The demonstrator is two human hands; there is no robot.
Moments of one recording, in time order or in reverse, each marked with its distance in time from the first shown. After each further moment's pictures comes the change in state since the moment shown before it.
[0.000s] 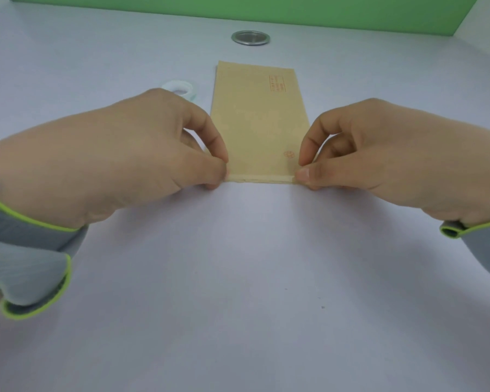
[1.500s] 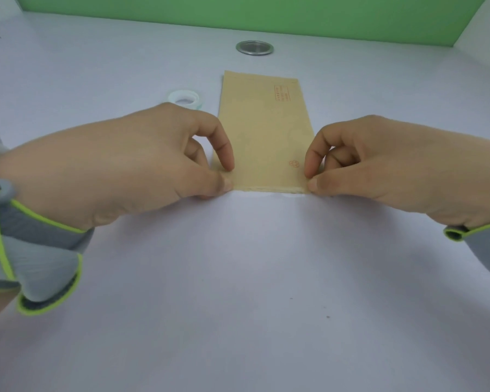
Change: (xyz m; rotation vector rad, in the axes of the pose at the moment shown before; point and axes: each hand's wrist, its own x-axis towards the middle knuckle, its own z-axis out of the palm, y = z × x) left_hand 0.006 -0.007 -0.008 -0.001 -0.130 0.103; right_hand 0.003 -0.001 -0.005 -0.090 -0.069 0.023
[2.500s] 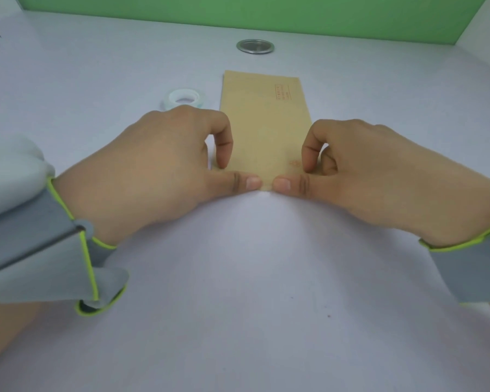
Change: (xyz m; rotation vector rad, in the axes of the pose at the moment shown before) left_hand 0.002 0.002 0.012 0.332 0.178 0.045; right_hand -0.004 -0.010 0.018 -0.219 0.158 -0.019
